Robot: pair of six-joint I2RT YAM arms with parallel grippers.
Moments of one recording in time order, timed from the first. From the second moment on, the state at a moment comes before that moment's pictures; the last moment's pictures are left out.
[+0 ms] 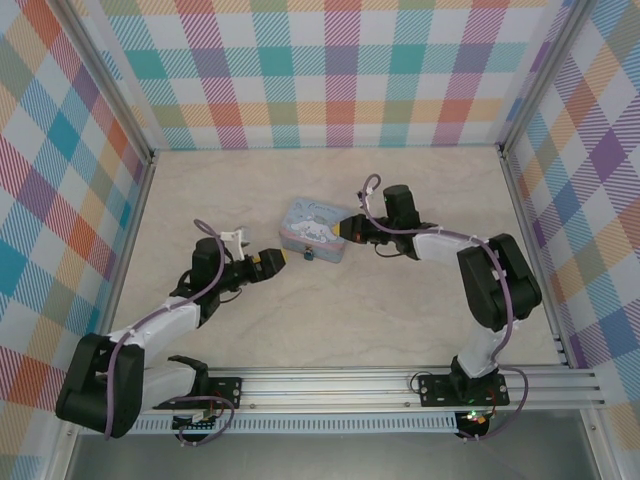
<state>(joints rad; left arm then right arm) -0.28 1.17 0.39 0.30 0.55 -0.66 0.42 1.78 0.98 0.21 -0.75 0.58</state>
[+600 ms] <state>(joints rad) -0.35 1.61 0.50 0.63 0.65 -0.44 0.41 1.91 1.11 0.17 -0.70 0.59</state>
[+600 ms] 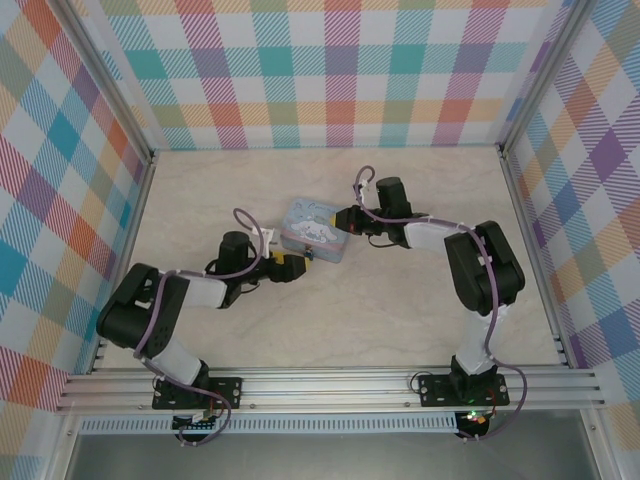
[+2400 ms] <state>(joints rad) -0.42 1.89 0.64 0.78 0.60 -0.45 0.46 1.92 1.18 0.04 -0.59 0.57</state>
